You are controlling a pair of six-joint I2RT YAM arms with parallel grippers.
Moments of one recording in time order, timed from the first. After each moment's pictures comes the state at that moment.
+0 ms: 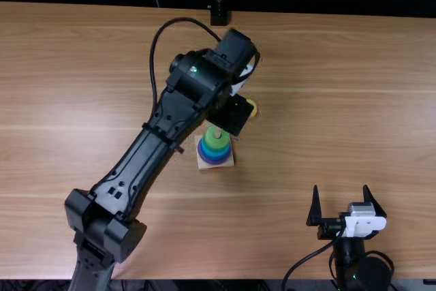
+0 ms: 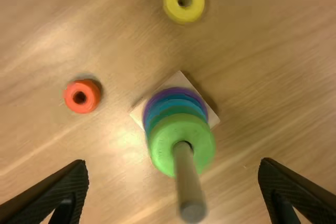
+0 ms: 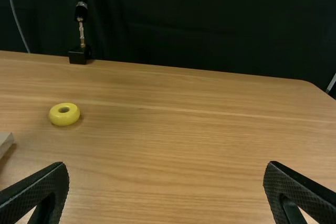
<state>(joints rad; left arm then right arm) -0.58 2.16 2.37 -1.40 -0.01 -0.08 0.06 0.01 0.02 -0.07 0.07 -0.13</state>
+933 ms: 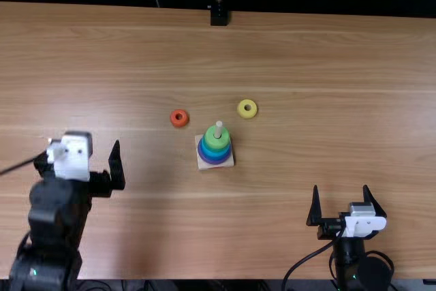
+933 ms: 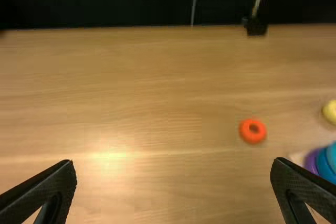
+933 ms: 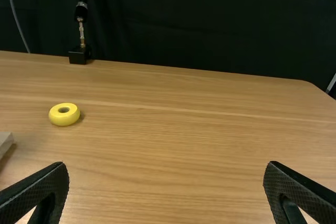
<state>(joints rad) -0.14 0.73 0.57 -0.16 -0.09 -0.08 0.06 0.01 0.02 -0.07 0.07 -0.13</state>
